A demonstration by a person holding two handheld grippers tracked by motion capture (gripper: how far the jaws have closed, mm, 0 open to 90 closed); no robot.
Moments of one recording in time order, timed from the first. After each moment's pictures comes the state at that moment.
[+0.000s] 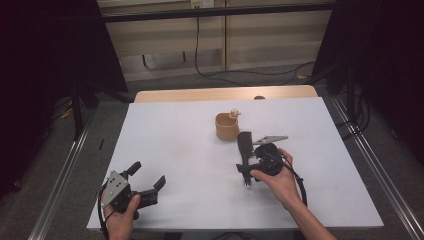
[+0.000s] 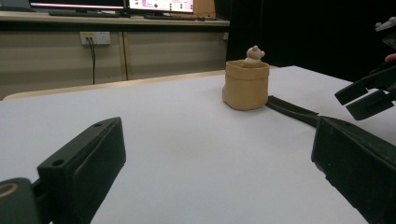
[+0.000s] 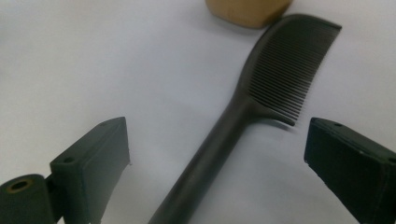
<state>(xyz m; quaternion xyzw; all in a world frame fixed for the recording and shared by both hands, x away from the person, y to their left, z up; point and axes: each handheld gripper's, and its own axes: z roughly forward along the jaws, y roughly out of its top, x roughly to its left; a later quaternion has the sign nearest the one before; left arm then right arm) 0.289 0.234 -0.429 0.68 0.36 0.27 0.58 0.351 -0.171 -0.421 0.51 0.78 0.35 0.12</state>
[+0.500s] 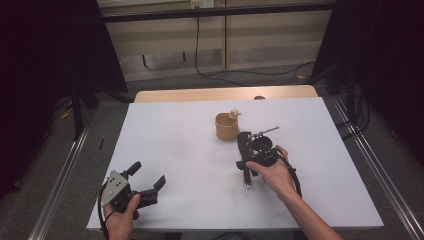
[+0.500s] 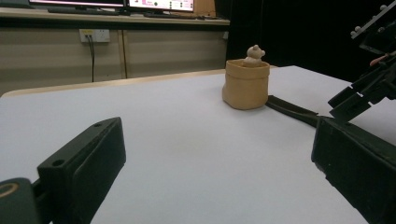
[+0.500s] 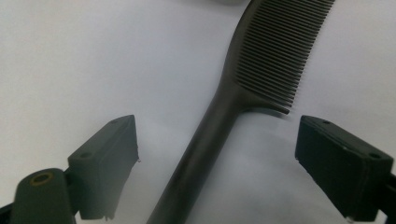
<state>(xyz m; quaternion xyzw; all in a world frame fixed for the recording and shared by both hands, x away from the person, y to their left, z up) 0.290 0.234 -0.430 0.67 0.37 0.26 0.59 0.374 -0.162 -0.418 0.56 0.78 0.27 0.08</state>
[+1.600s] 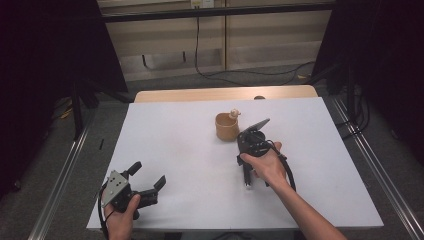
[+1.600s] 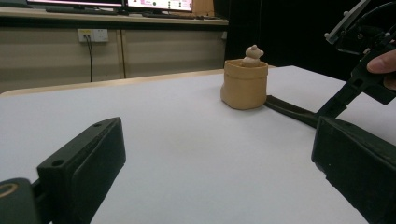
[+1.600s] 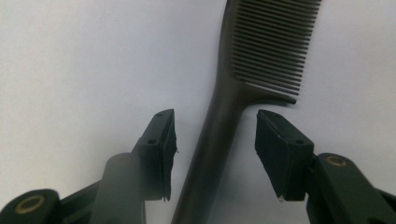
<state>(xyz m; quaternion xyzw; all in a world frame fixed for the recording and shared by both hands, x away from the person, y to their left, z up) 0.291 0.234 -0.430 0.67 0.37 0.26 0.59 0.396 -0.144 -0.414 0.63 0.75 0.18 0.03</state>
